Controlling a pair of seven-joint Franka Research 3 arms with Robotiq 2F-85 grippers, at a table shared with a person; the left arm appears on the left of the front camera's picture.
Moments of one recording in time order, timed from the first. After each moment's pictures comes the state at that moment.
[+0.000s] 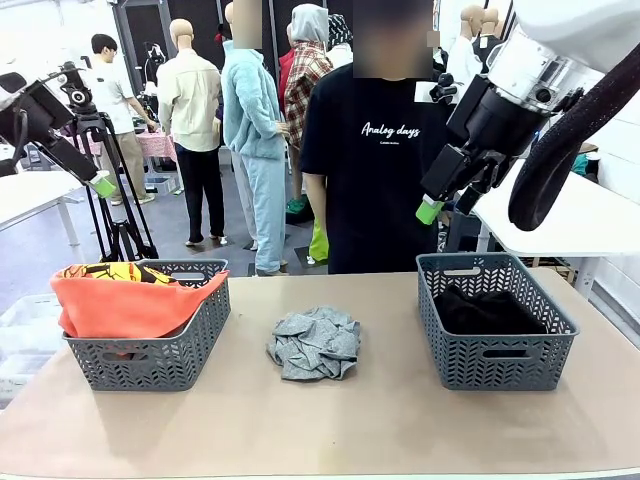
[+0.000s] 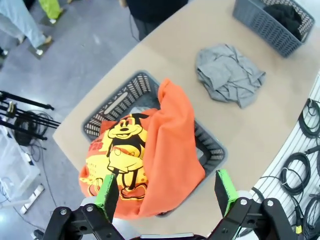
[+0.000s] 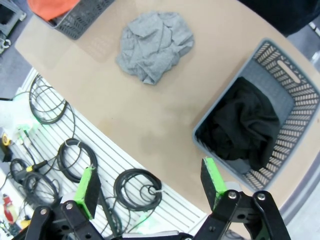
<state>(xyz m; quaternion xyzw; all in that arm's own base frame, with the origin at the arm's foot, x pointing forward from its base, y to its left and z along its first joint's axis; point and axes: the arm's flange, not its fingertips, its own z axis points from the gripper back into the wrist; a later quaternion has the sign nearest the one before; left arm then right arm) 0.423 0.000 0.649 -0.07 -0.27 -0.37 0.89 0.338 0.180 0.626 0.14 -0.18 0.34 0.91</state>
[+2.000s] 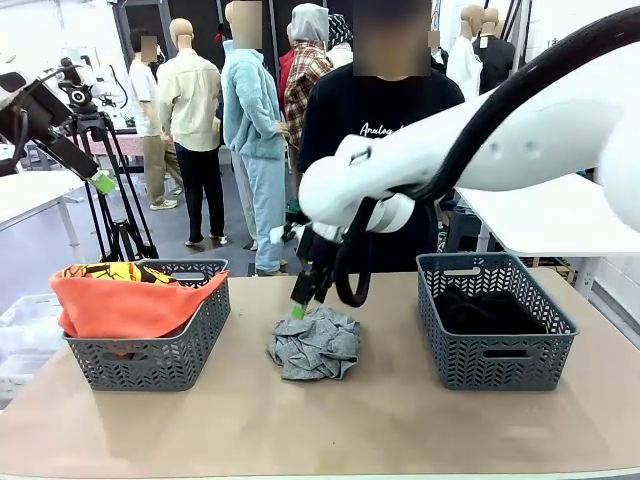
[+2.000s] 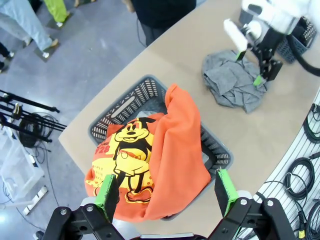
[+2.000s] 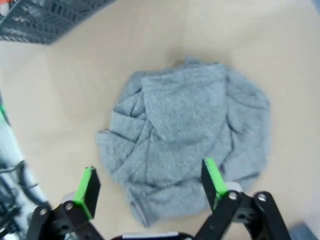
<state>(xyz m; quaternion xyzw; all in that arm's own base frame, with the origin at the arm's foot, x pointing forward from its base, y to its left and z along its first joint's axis) 0.425 0.002 0.650 -0.07 -0.28 -0.37 0.88 0.540 0.406 0.373 0.16 -0.06 0.53 0.83</state>
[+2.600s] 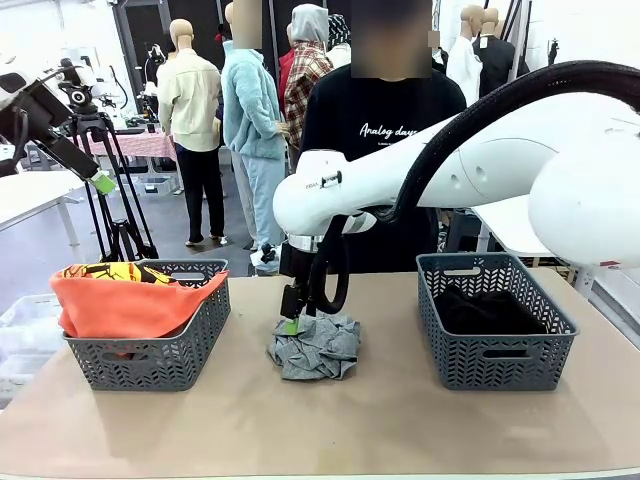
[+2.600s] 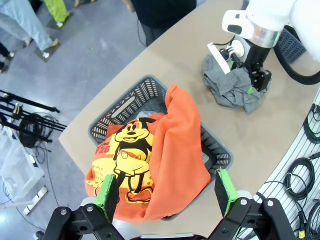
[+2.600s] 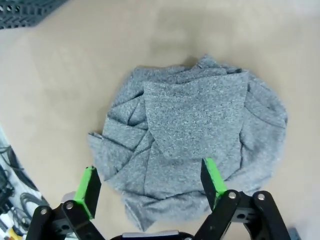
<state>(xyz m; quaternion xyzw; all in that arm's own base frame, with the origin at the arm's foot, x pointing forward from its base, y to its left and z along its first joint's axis) 0.425 0.002 0.650 -0.07 -0.28 -0.37 0.88 0.549 0.442 0.355 0.11 0.01 0.56 0.82</state>
